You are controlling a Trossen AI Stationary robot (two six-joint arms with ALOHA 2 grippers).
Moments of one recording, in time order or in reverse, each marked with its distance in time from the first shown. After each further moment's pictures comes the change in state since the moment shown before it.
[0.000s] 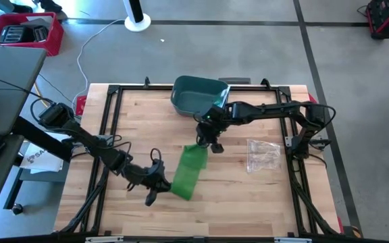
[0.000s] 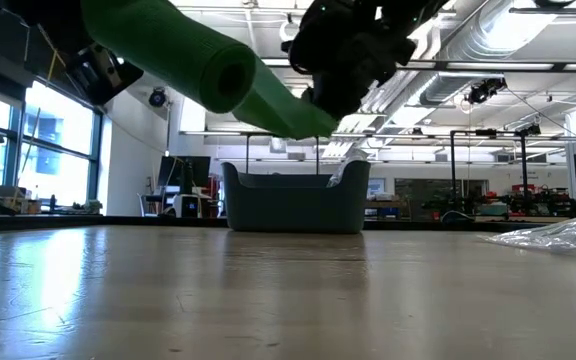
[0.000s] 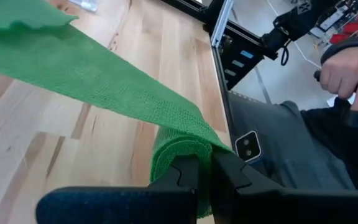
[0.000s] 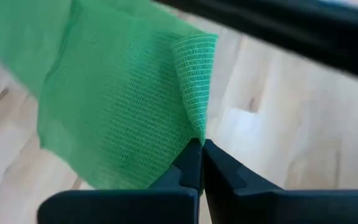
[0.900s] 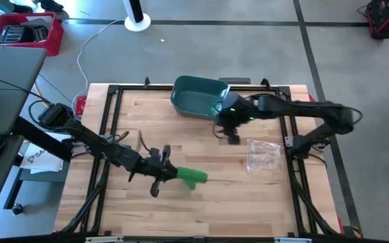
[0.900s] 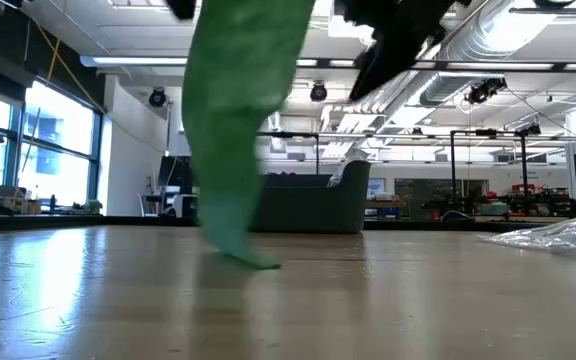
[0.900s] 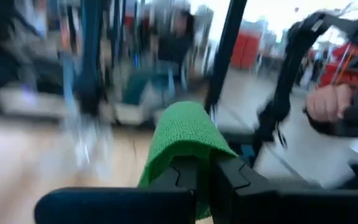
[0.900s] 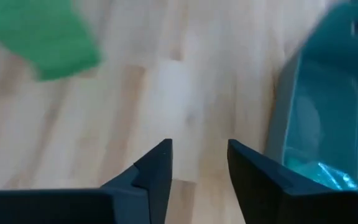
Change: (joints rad) left arm 0.114 0.001 0.000 0.467 -0.044 0.499; right arm -0.011 -0.317 -0.071 -0.230 0.321 0.046
